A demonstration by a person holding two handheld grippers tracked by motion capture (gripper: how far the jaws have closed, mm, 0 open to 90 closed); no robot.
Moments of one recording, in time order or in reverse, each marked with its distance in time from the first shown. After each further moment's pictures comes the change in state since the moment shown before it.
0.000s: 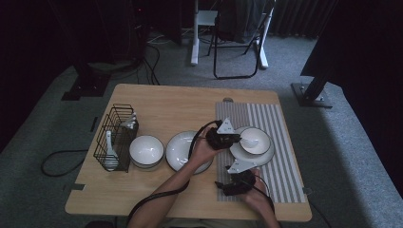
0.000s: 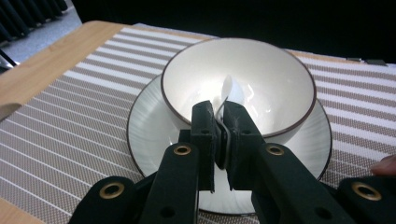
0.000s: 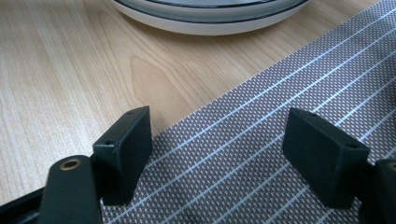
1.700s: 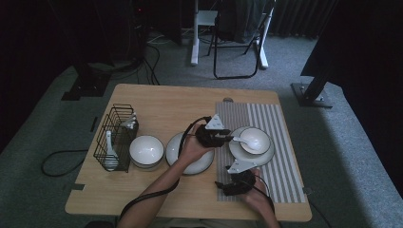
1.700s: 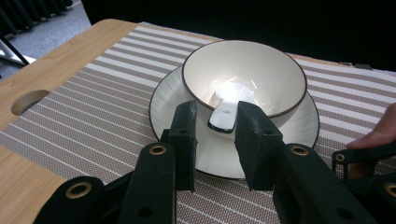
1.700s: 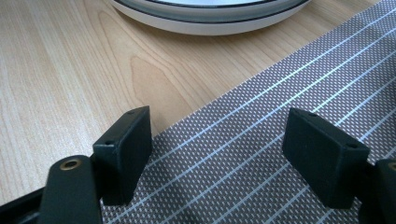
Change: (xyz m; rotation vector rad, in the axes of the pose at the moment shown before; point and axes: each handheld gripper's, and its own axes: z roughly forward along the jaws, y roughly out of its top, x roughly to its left) left arm 0.012 0.000 -0.041 -0.007 0.005 -0.031; right arm 0.000 0.000 0.000 0.001 -0.001 0.000
